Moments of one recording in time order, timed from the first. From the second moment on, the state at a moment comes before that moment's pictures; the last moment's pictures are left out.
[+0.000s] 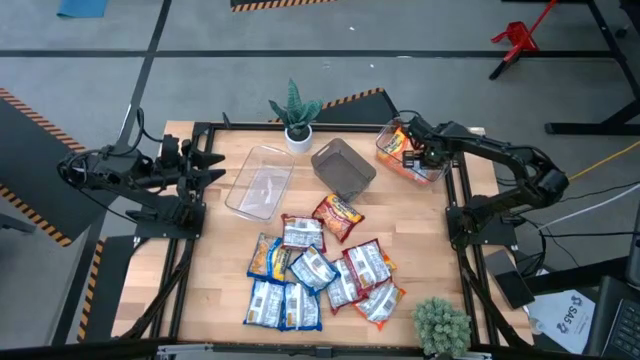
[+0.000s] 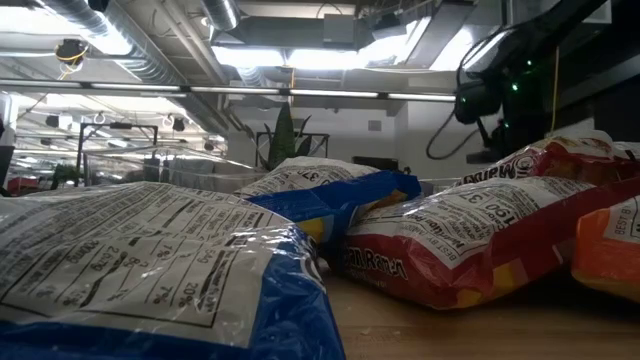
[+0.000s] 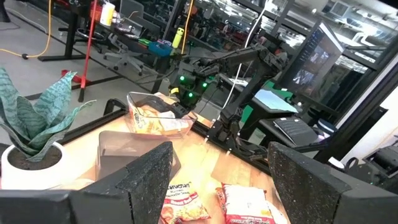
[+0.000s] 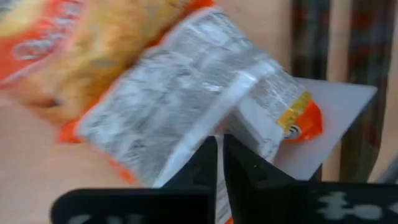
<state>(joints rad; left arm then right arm) -0.28 0.40 0.86 -0.52 -0.56 -0.49 -0.84 1.37 0.84 -0.95 0.19 0.74</state>
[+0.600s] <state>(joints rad) -0.28 0.40 0.86 -0.52 -0.48 -0.49 -0.36 1.16 1.22 -1.13 -0.23 0.76</state>
